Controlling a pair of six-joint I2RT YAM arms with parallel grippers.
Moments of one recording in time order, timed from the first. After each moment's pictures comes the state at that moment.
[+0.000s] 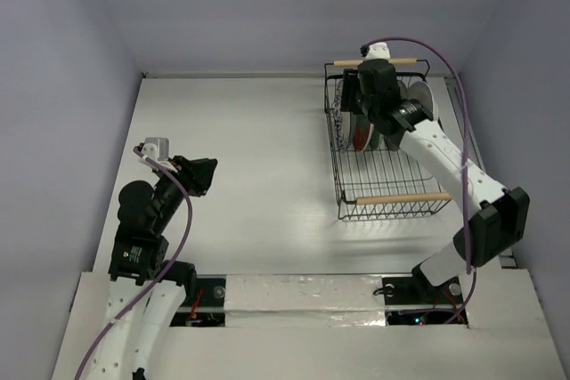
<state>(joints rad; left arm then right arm) -0.17 0.42 0.65 -0.29 0.23 -0.46 0.50 1.50 1.51 -0.44 0.36 0.28</state>
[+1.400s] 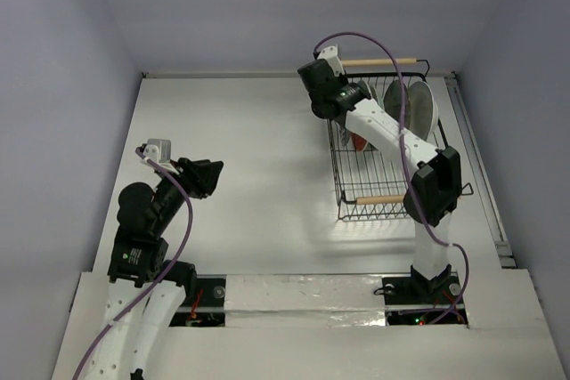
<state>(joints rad) -0.18 0.41 0.65 -0.29 0.26 -0.46 0.64 1.97 1.92 -0.71 0.93 0.08</state>
